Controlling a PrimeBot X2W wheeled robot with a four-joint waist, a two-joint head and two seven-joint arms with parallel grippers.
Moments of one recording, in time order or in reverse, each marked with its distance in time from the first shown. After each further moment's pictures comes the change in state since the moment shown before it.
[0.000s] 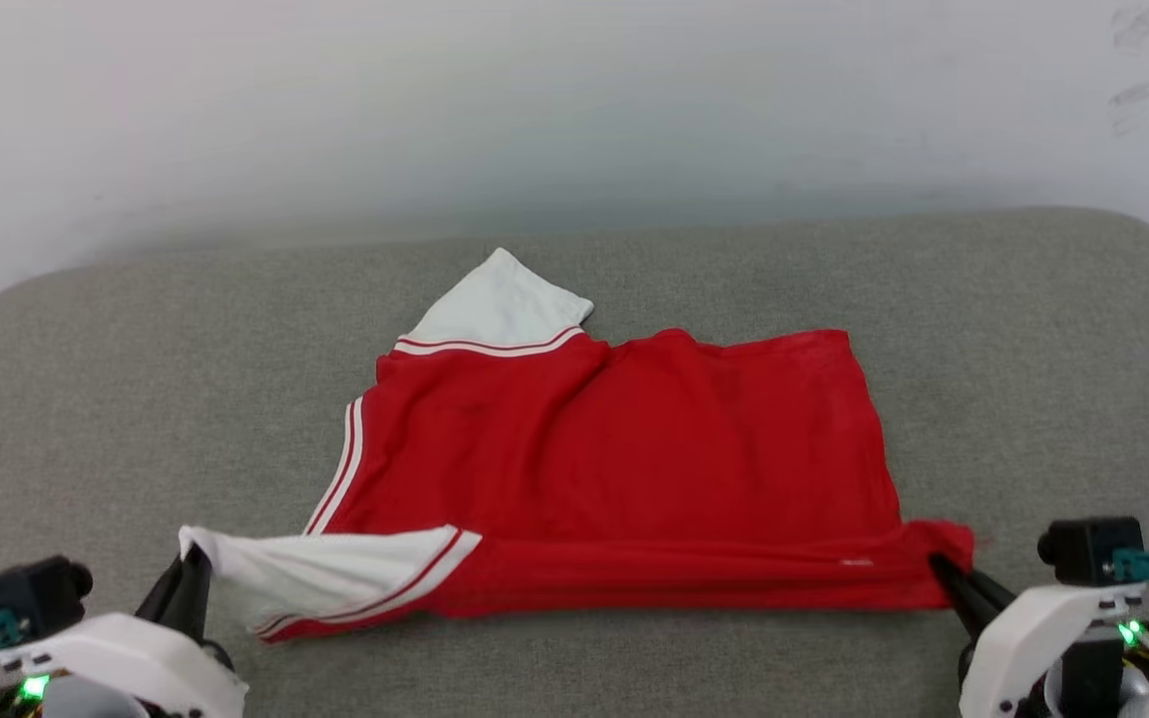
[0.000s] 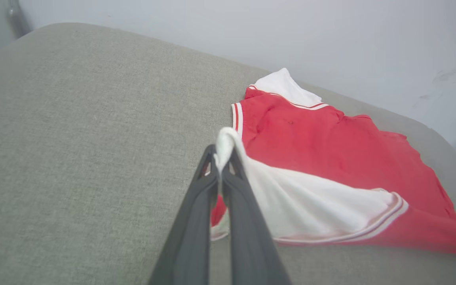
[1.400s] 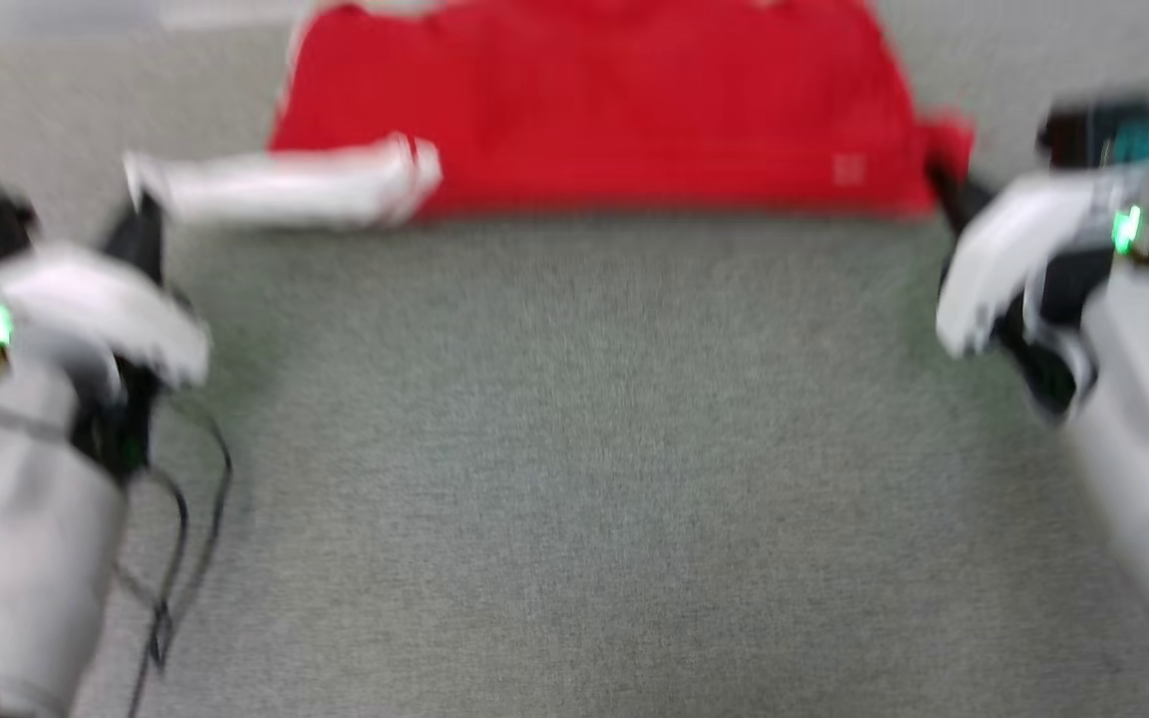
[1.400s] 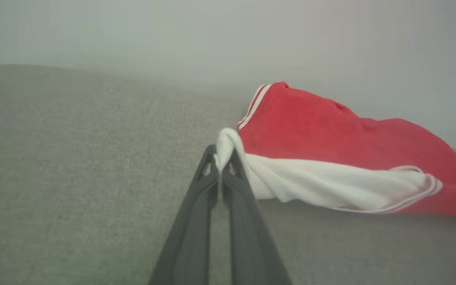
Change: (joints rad) left arm -0.905 -0.186 -0.088 0.927 0.111 -0.414 -0.150; right arm -0.922 -0.015 0.325 0.740 0.114 0.000 -0.267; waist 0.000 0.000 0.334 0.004
